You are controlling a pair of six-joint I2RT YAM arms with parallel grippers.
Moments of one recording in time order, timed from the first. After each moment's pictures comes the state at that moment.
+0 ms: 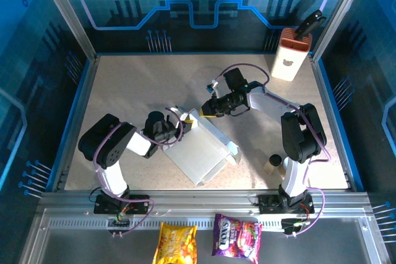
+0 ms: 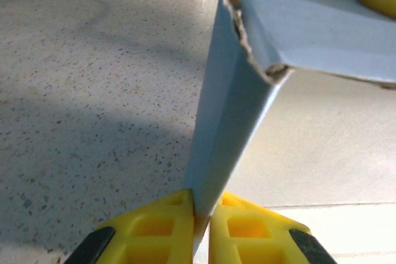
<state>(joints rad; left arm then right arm) -0.42 1.79 0.45 1.00 0.43 -0.01 0.45 1.86 1.35 -0.58 -0.85 0.31</state>
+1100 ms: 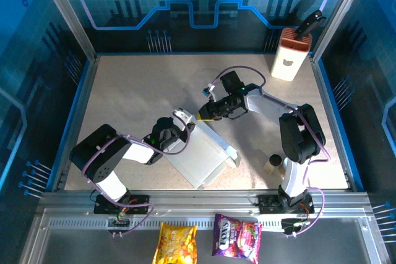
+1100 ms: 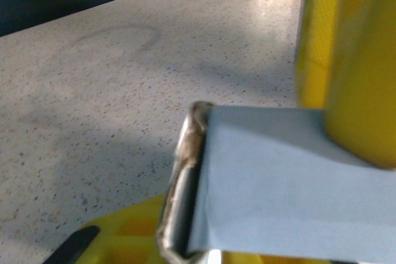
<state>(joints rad) -0.59 1.65 0.43 0.91 0.02 0.05 0.48 1.86 1.33 -0.57 -0.87 0.29</state>
